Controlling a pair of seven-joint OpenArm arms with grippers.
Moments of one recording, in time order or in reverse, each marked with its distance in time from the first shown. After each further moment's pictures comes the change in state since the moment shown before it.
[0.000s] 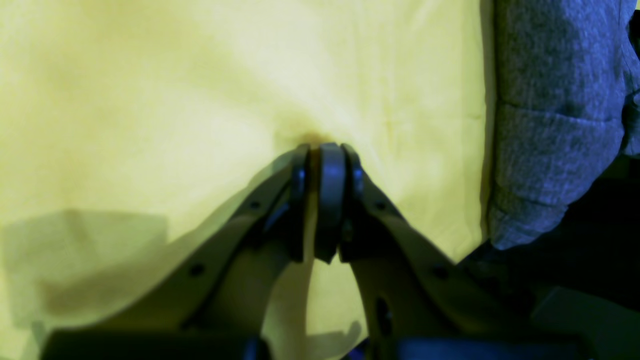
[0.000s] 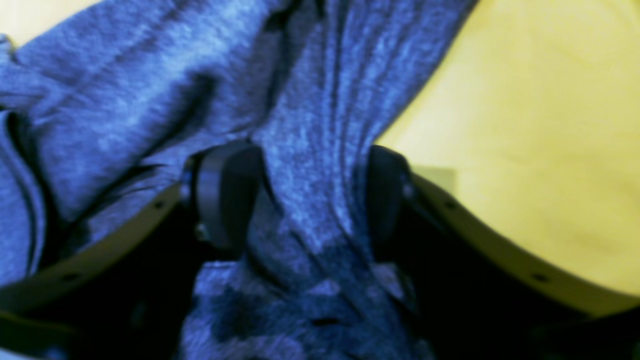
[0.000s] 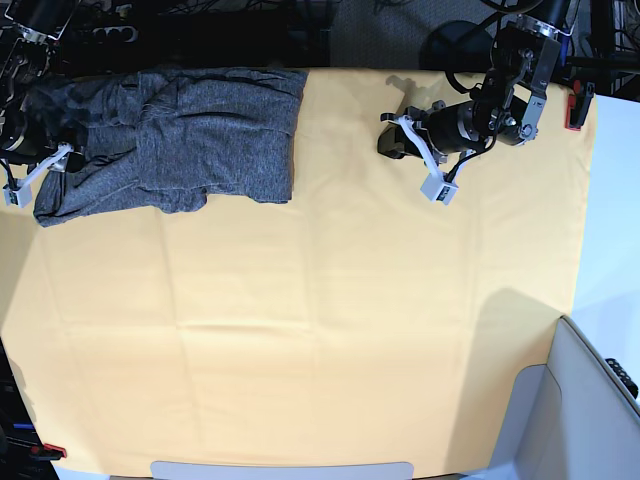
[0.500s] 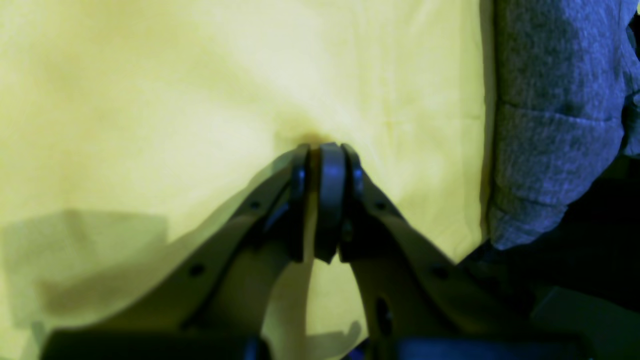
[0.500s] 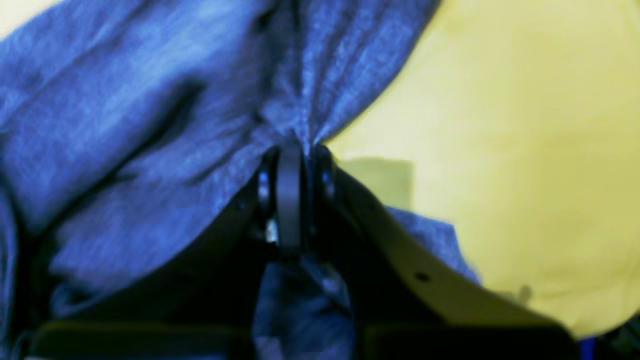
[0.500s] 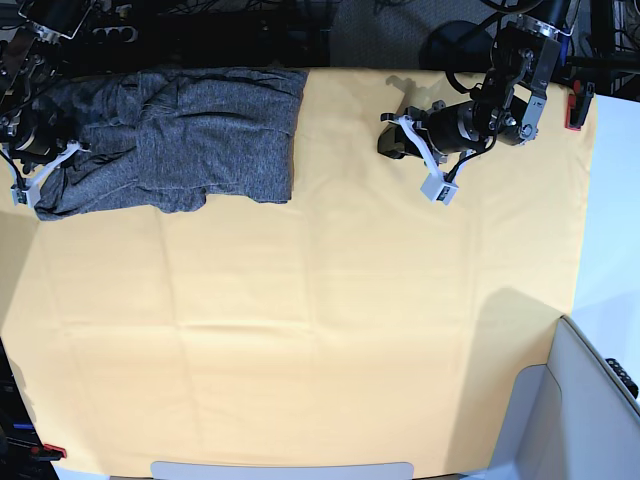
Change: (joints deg) left arm 0.0 -0.1 -0.1 0.0 0.0 0.0 -0.1; right arm -0.3 -3.8 -0.1 7.6 -6.4 -0.2 -2.6
